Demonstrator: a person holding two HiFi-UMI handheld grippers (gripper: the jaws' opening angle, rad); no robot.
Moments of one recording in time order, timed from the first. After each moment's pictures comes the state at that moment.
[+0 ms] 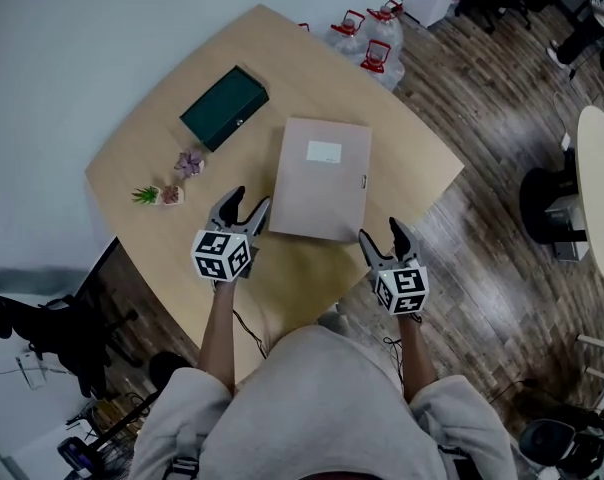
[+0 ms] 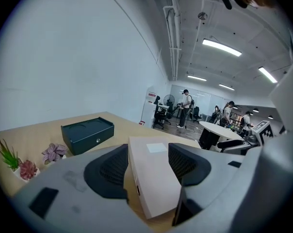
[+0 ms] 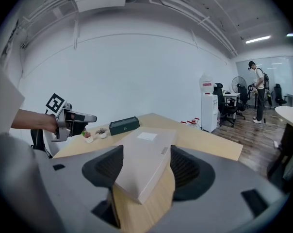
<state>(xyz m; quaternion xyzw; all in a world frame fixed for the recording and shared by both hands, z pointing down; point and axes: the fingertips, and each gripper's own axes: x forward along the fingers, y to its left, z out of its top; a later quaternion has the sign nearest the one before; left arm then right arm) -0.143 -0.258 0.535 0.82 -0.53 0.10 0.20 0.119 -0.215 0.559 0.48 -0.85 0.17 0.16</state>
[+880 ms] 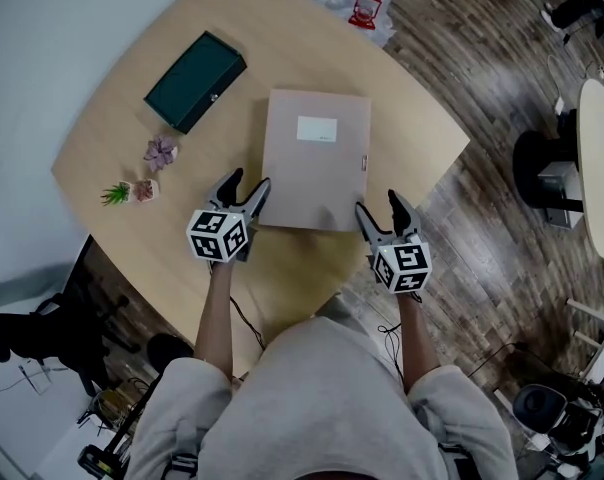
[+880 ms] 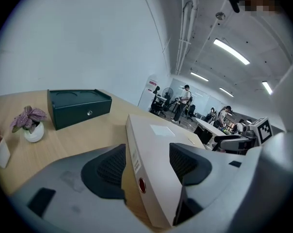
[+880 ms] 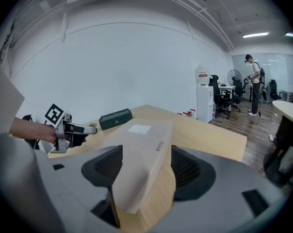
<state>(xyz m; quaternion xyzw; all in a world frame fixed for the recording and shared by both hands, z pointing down) -0.133 -0.291 0.623 0.82 -0.48 0.11 0.30 0.113 -0.253 0.596 0.49 -0.82 0.21 0.19</state>
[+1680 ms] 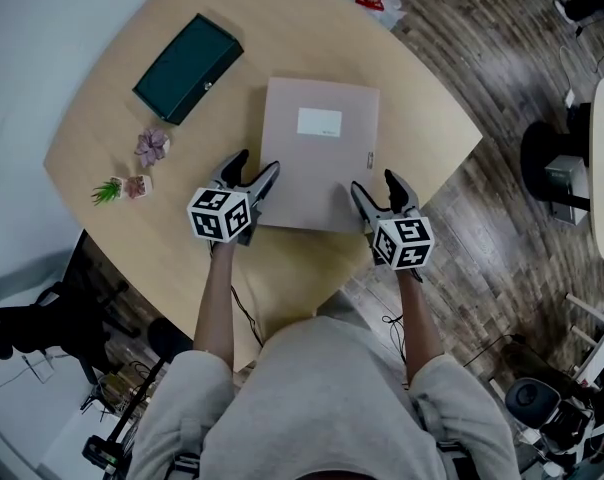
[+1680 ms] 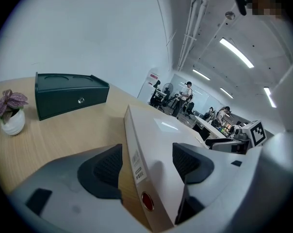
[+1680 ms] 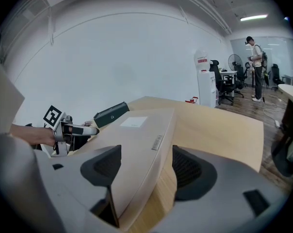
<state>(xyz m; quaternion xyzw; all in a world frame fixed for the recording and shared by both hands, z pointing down) -0.117 -0.322 0.657 0.81 -0.45 0.12 0.34 0.103 -0.293 0.641 0.47 -0.82 0.28 0.20</state>
